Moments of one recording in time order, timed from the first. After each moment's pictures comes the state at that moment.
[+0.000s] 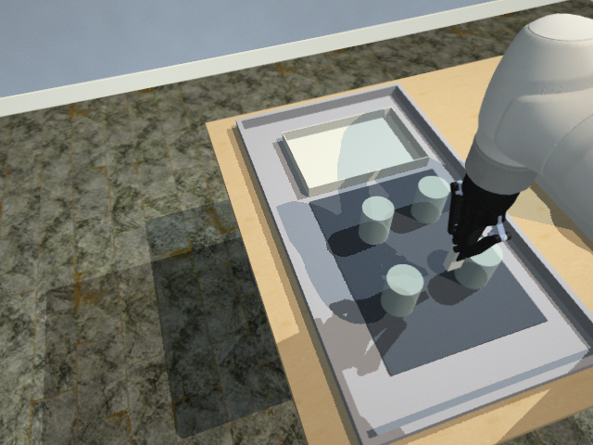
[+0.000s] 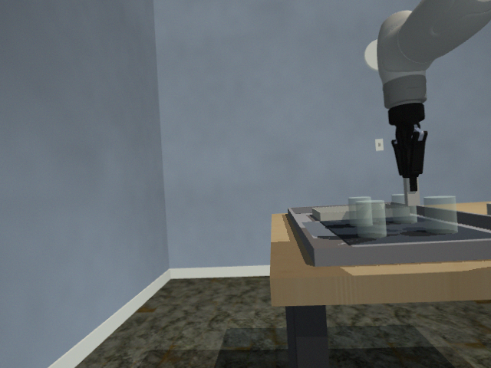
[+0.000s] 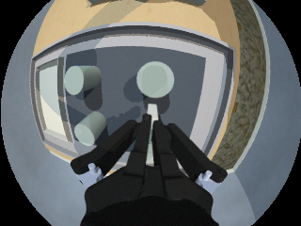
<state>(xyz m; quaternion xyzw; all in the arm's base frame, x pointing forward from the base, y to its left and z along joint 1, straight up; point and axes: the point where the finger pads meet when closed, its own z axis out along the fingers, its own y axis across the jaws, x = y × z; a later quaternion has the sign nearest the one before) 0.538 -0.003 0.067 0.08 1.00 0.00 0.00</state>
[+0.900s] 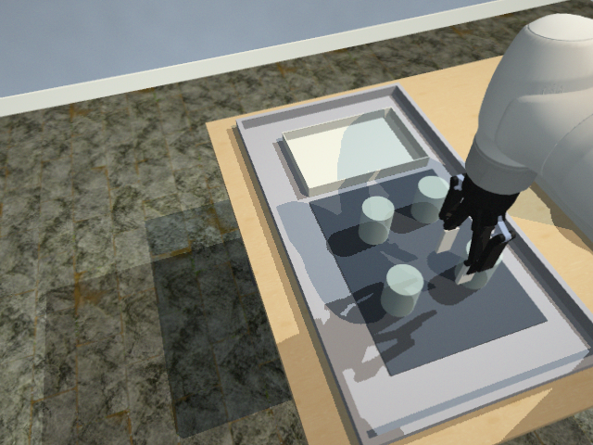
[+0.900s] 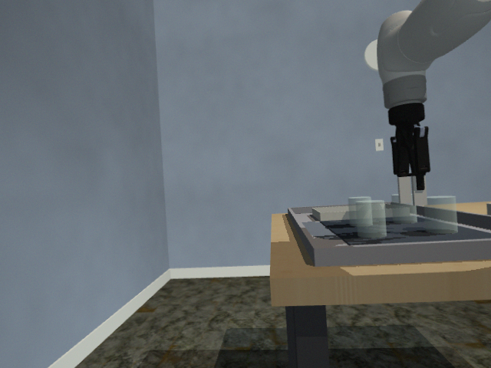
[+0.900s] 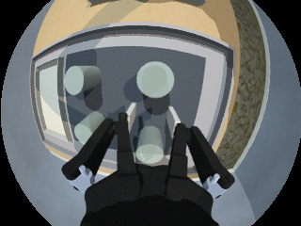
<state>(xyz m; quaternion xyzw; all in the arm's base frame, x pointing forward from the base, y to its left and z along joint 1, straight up) 0.538 -0.003 0.067 0.08 1.00 0.00 0.00</state>
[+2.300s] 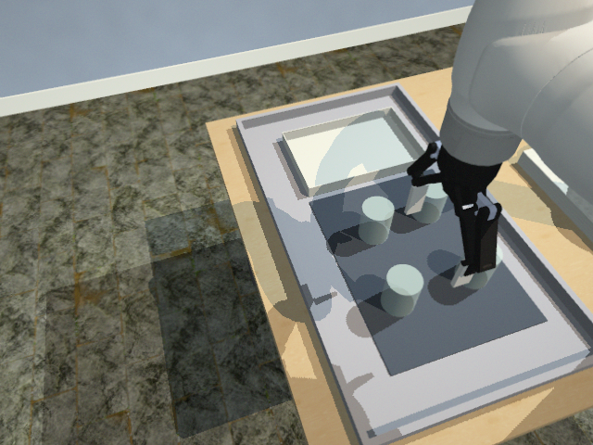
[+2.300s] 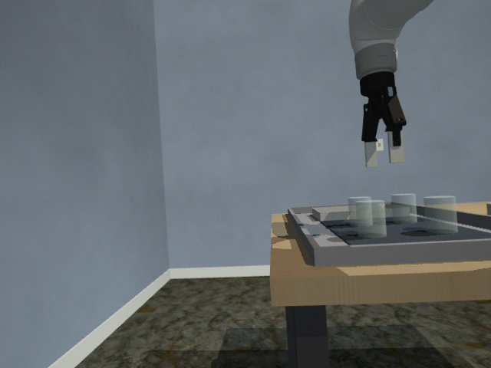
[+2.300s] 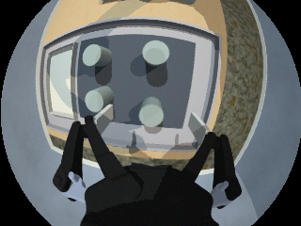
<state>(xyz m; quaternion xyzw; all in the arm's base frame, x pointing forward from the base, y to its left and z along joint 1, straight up) 0.600 -0.009 0.143 0.08 1.00 0.00 0.00</state>
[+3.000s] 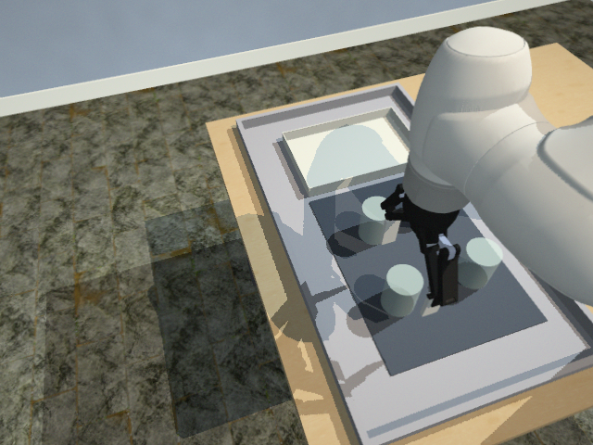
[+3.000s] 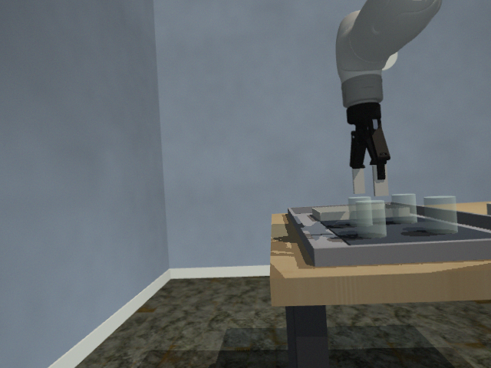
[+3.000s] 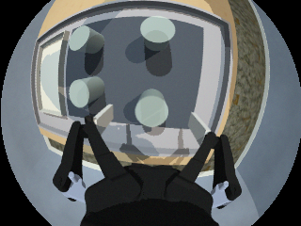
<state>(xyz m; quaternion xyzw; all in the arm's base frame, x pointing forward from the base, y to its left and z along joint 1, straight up) 0.637 -0.013 0.076 0.08 1.00 0.00 0.00</state>
